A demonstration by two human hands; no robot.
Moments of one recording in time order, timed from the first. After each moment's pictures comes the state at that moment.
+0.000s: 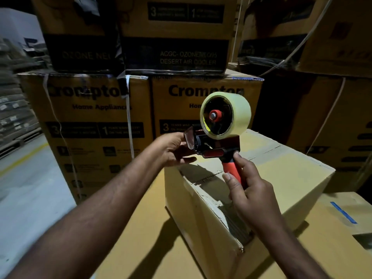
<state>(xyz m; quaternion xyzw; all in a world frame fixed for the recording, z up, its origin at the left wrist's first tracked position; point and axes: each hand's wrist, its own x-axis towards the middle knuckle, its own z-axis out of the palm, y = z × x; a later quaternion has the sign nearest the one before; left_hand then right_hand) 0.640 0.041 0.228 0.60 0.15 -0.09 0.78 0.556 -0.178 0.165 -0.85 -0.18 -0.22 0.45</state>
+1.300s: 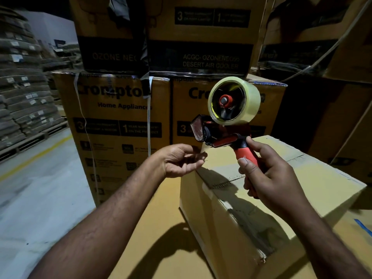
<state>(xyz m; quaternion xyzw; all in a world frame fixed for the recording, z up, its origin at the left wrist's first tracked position) 0.619 0.086 0.201 0.47 0.13 -0.15 0.86 0.569 -0.166 0.208 -0.81 -0.24 -0.13 0.53</state>
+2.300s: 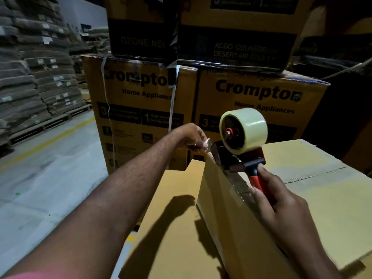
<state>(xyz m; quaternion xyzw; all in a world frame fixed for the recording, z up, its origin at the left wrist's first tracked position) 0.683 0.152 0.205 0.86 0.09 -0.05 0.50 0.558 -0.134 0.157 -0.88 -0.21 -0.22 0.35</state>
